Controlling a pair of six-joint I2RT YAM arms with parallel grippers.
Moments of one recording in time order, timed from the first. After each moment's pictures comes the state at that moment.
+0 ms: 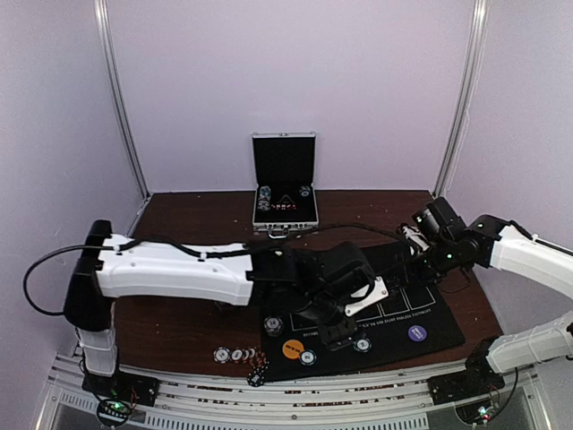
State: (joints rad) left arm -1.40 2.02 1.78 -0.69 -0.16 0.05; right arm 0.58 1.14 0.88 -0.78 -0.07 0.48
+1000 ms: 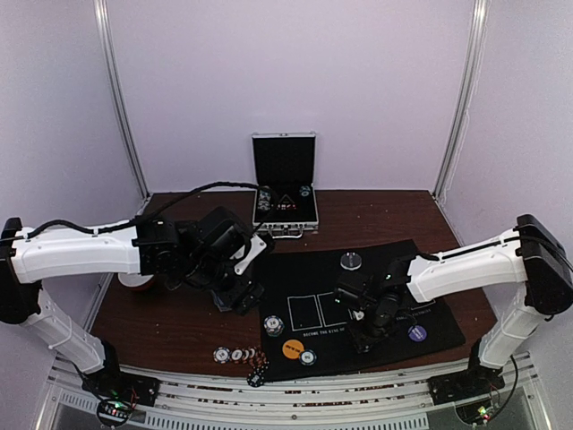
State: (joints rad) left arm -1.09 1.45 1.16 -0.71 -0.19 -0.19; right arm 1.07 1.62 0.91 -0.78 0.08 0.71
